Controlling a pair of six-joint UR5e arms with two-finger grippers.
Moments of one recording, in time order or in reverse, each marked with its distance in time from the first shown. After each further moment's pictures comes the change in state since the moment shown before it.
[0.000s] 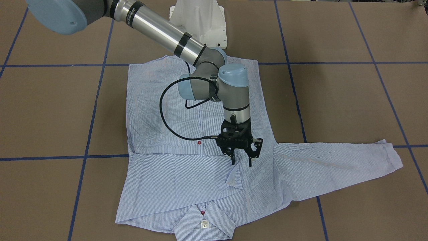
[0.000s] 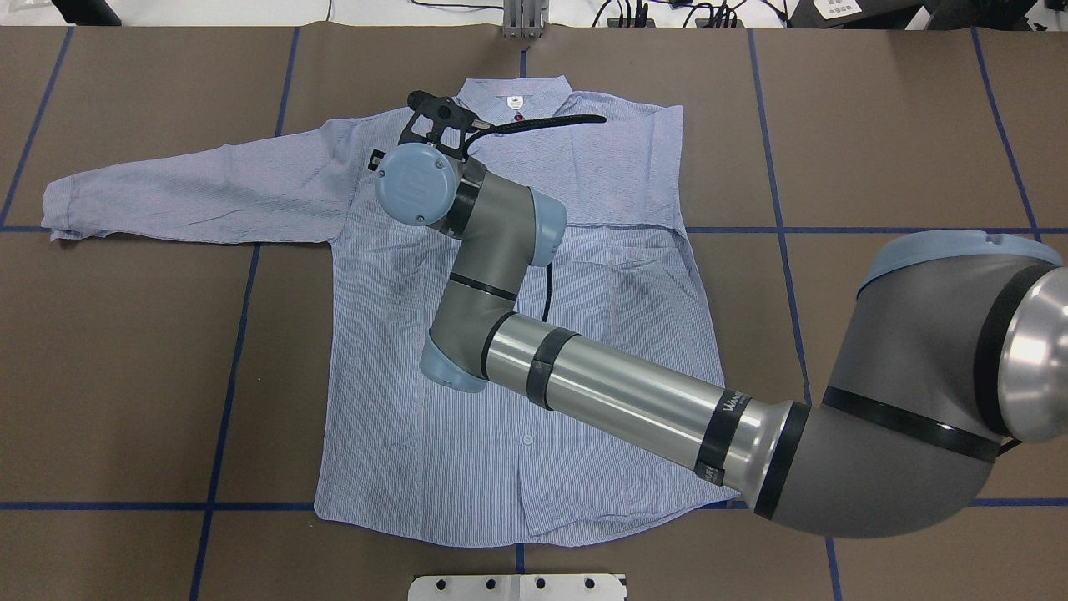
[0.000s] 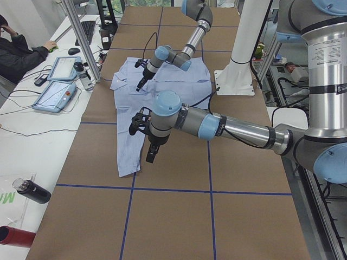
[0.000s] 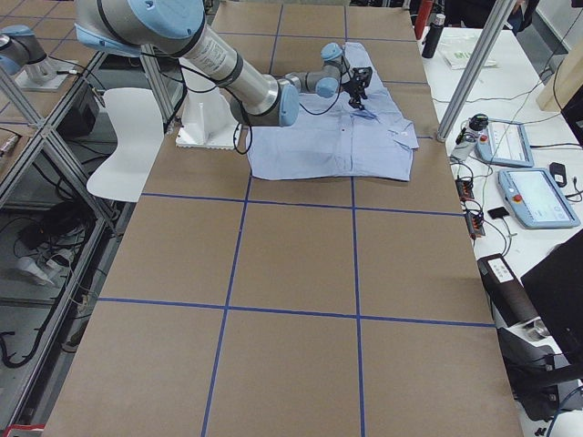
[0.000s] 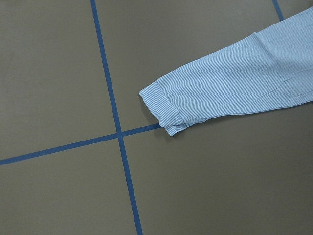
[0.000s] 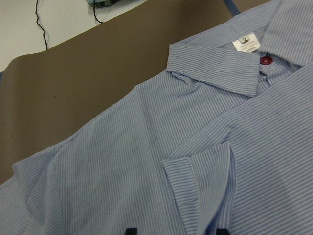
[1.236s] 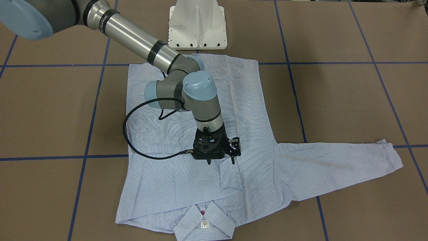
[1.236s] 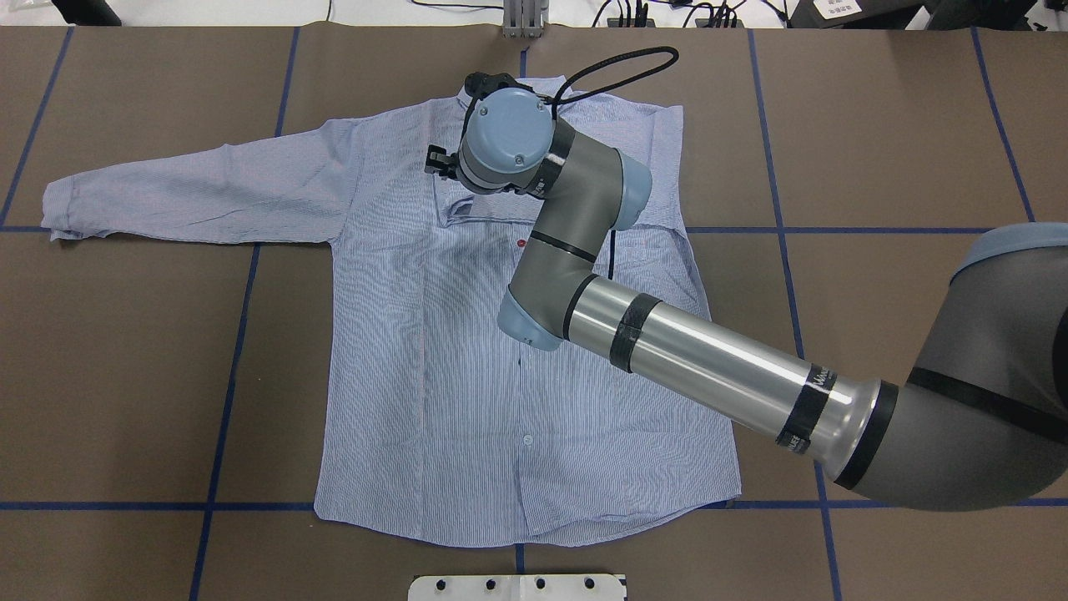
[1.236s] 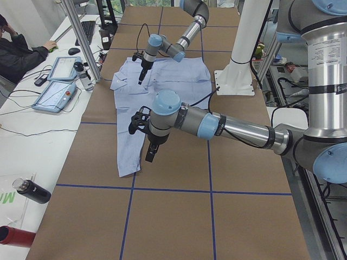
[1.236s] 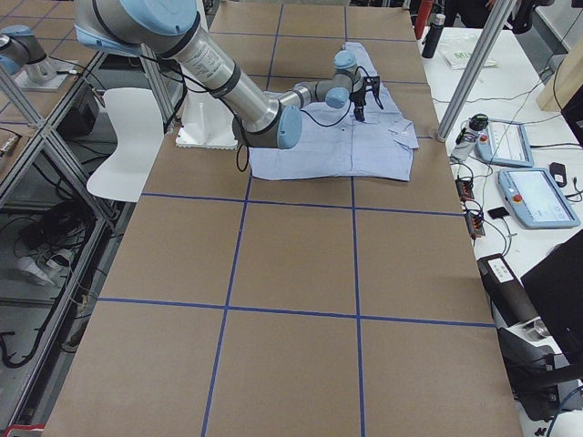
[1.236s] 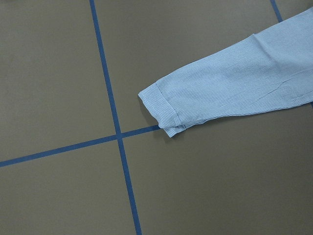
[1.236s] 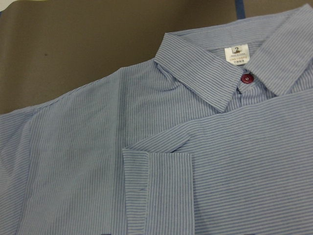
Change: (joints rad) left arm 0.001 -0.007 0.000 -0.003 0.000 -0.002; right arm 0.090 -0.193 0.214 -0.022 0.280 -0.137
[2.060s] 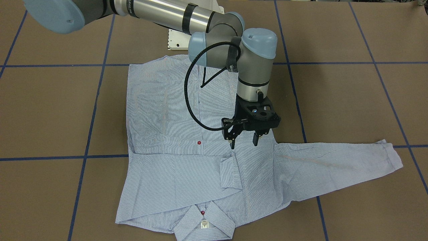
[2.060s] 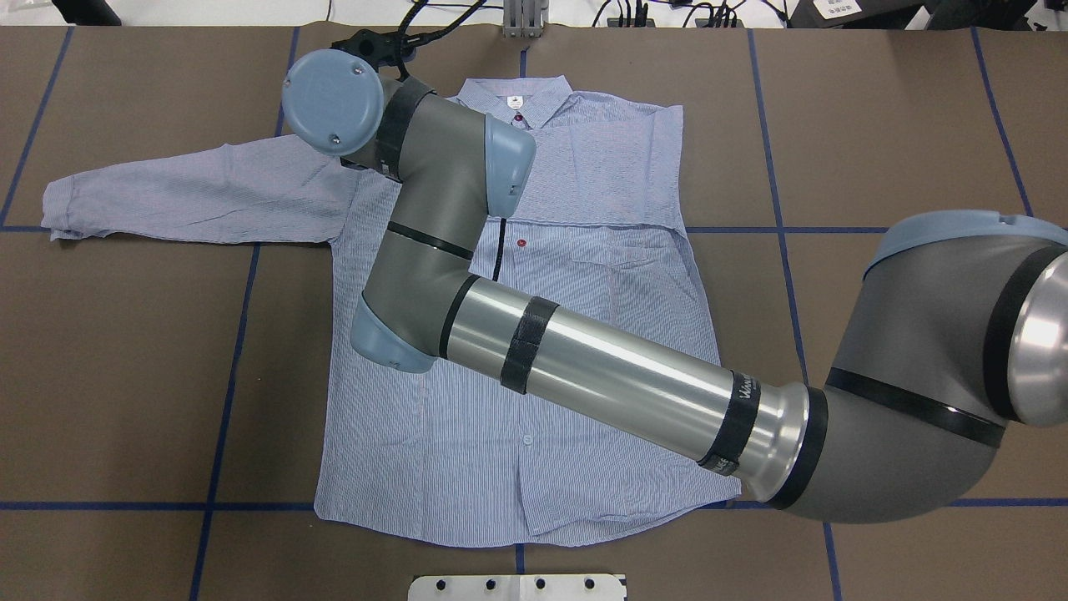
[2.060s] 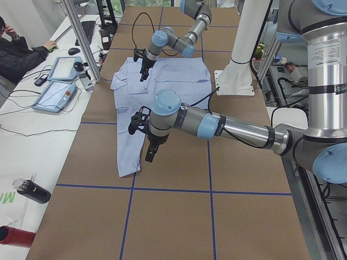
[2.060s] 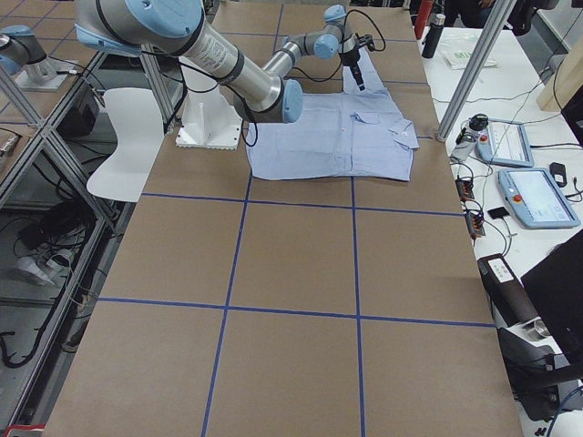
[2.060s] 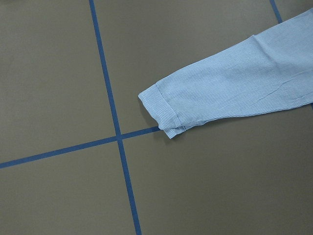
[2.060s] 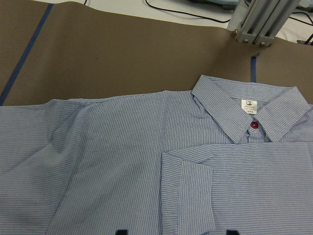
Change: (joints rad) left arm 0.000 -0.001 0.002 0.000 0.000 0.000; right arm -0.050 0.177 0.104 -0.478 -0.164 -0.378
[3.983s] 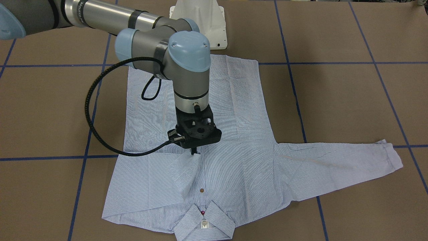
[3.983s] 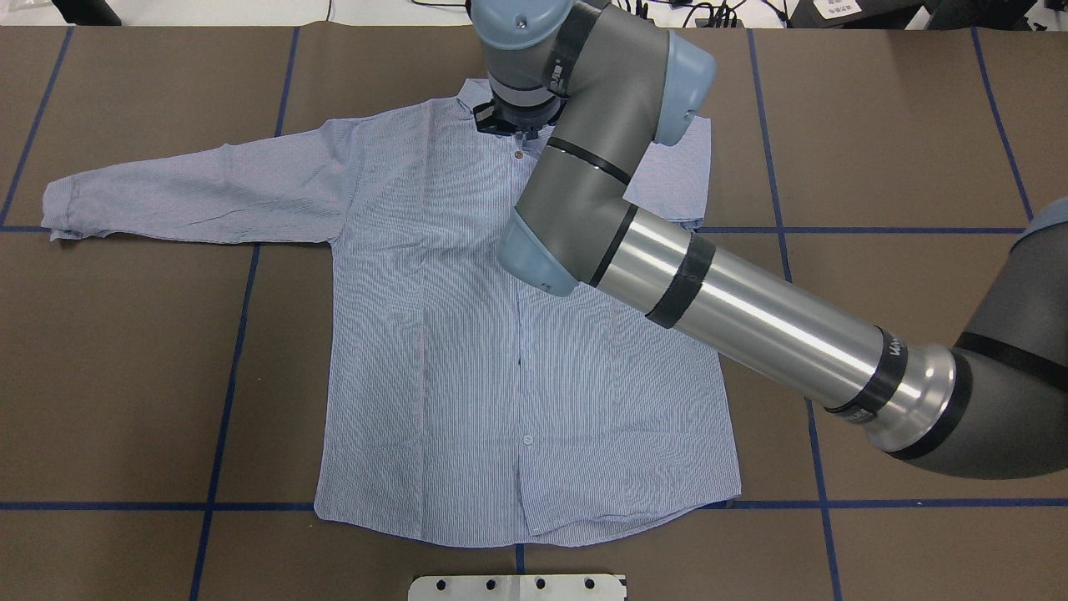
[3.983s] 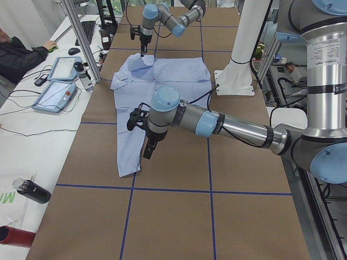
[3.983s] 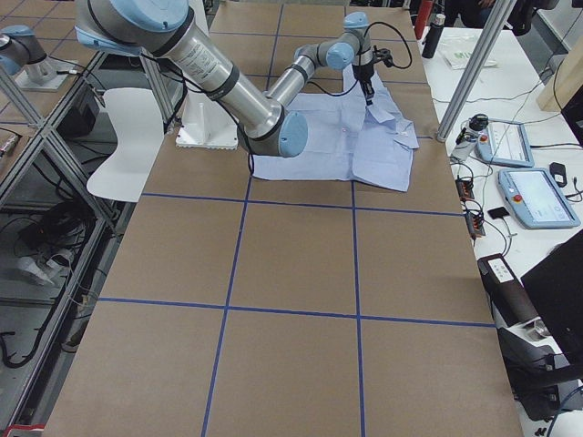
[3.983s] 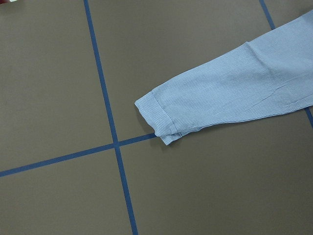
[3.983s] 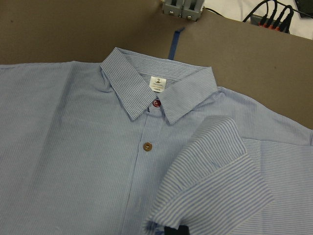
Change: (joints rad) left arm 0.000 -0.013 -0.006 0.000 0.000 0.000; right arm 0.143 -0.196 0.281 -0.147 0.213 -0.164
